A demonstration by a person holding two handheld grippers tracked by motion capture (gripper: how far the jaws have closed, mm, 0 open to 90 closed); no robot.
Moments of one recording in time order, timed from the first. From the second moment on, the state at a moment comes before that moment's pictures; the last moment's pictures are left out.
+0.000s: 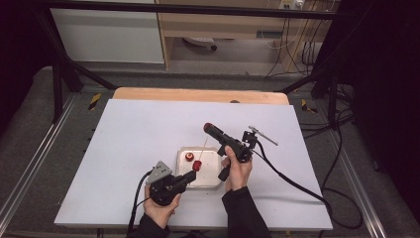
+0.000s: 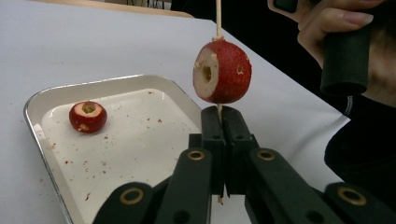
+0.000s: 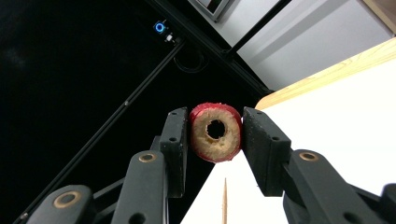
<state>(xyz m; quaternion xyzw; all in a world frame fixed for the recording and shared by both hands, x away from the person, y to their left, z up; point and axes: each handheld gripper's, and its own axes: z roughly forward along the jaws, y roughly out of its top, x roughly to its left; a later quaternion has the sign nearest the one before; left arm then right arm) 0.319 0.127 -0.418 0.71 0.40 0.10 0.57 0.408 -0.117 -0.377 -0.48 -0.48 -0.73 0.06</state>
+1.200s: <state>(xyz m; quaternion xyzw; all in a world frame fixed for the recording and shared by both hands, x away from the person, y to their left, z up) 0.320 0.129 -0.415 0.70 0.41 0.10 0.58 0.407 -0.113 -0.383 -0.47 -0.50 -0.73 0.06</state>
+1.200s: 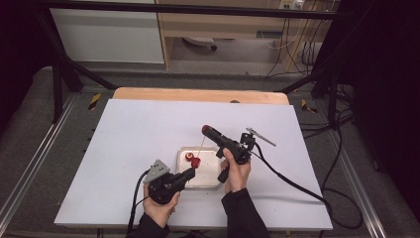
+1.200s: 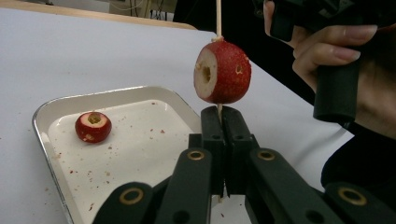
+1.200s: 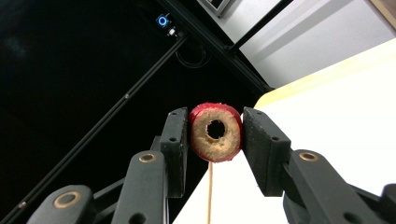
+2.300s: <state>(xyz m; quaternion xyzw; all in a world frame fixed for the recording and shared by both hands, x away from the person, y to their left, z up) 0.324 0.135 -0.417 0.71 0.41 0.10 0.57 0.390 -0.104 -0.397 -0.45 -0.57 -0.69 0.03</state>
